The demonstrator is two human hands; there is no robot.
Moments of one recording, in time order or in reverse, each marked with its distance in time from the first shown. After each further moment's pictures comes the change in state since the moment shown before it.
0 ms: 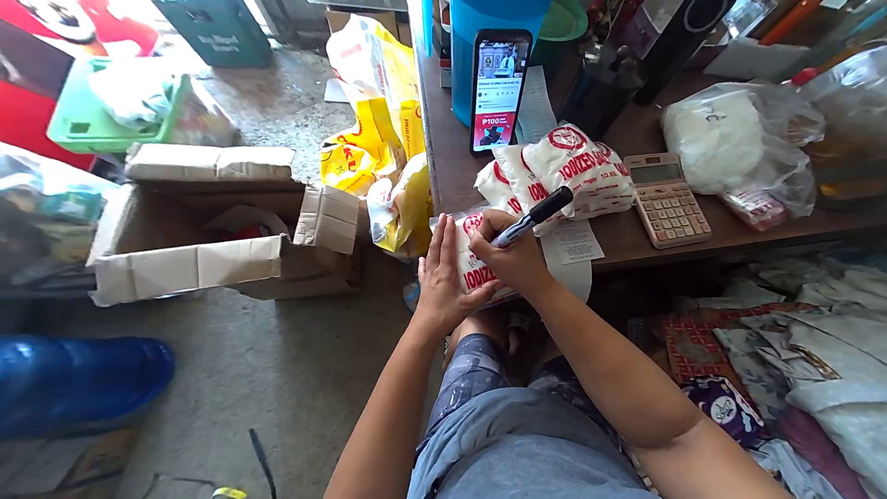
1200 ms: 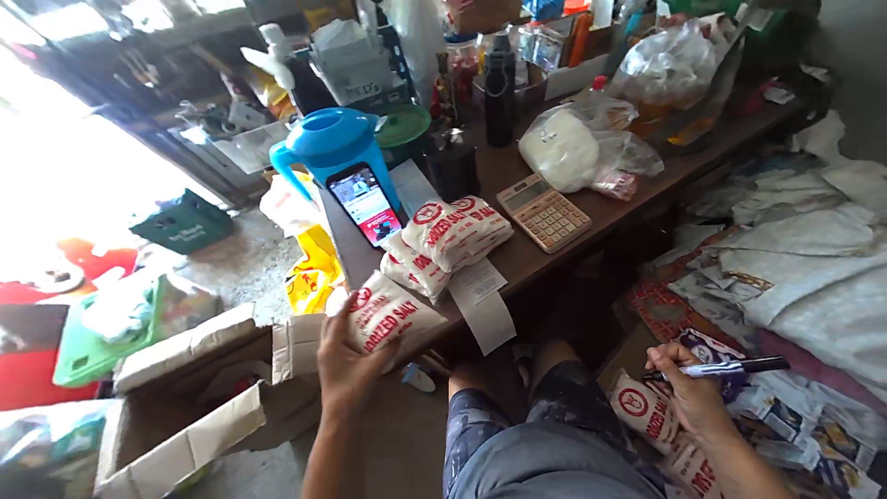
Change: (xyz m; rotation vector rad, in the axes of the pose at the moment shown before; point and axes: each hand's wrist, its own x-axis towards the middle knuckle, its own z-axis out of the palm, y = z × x) left_hand 0.026 0.072 -0.034 0.052 0.128 0.167; right_hand -0.311 -0.009 -0.201 0.130 0.903 0.522
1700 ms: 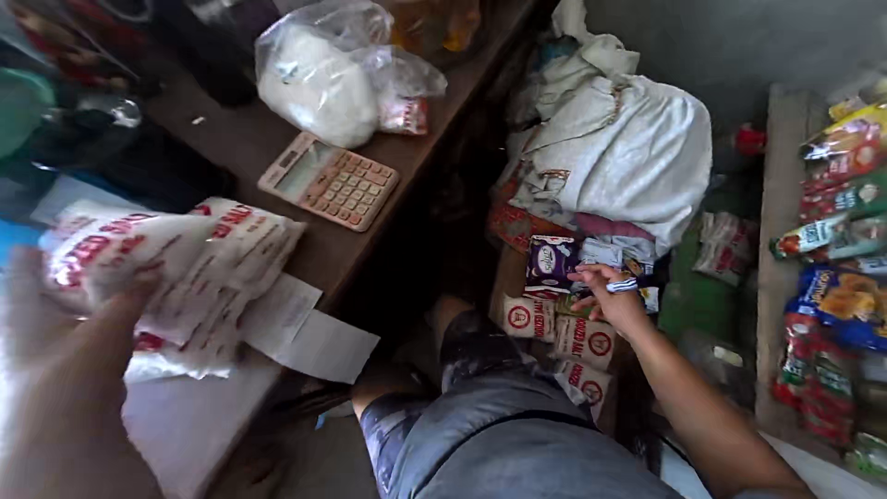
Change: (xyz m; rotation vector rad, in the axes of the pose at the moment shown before) left_hand 0.118 0.087 0.095 0.098 -0.387 -0.073; right_hand -0.039 0.000 -0.125 -0.363 0.249 0.346
